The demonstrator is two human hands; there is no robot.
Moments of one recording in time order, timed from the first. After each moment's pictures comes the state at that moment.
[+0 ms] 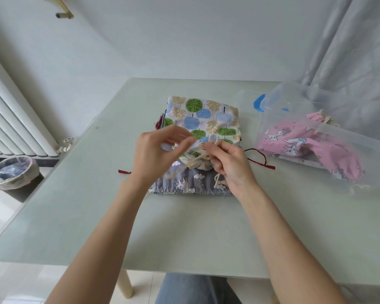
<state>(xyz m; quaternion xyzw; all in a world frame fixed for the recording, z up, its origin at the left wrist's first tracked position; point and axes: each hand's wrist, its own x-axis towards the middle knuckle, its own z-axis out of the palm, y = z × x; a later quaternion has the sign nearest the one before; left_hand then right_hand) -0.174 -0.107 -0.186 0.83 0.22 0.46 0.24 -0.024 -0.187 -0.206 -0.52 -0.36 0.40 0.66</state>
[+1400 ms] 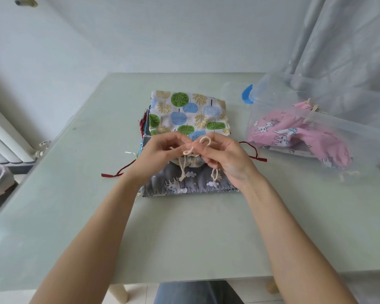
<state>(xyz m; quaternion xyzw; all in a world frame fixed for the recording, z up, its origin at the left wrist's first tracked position) -0.151 -0.082 -0.213 0.75 0.17 0.28 0.58 -0.010 -0.191 -0.206 -0.49 -0.44 0.43 0.62</state>
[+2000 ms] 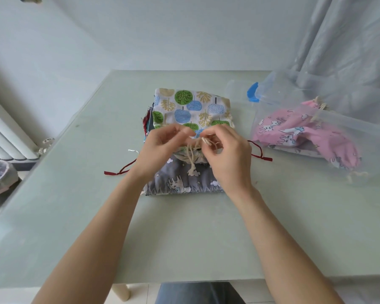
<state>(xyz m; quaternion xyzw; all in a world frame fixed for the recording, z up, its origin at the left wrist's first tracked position) -0.150 -0.090 -0.205 0.73 0.22 0.35 0.54 -0.026 -0.181 -0.218 -0.63 -0.55 -0.16 0.52</state>
